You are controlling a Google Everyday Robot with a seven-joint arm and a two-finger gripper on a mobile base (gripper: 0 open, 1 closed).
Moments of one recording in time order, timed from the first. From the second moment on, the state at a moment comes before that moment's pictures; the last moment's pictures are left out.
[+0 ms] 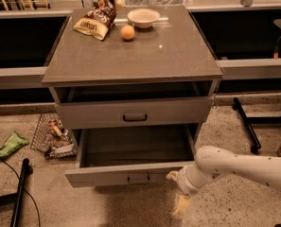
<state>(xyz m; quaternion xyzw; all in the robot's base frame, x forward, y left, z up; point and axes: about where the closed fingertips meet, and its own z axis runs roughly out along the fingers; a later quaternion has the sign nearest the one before) 0.437 -0.129 0.421 -0.68 0.69 0.19 0.15</state>
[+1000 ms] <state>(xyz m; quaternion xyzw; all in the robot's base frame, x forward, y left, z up) 0.520 -0.150 0.409 -0.67 0.71 0.12 0.20</state>
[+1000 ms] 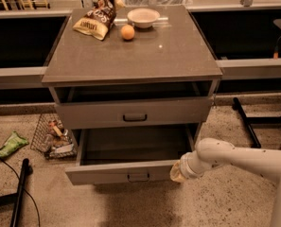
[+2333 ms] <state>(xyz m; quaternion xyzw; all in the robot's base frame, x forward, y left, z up) 0.549 -0.151 0.411 -0.66 0.72 0.10 0.22</state>
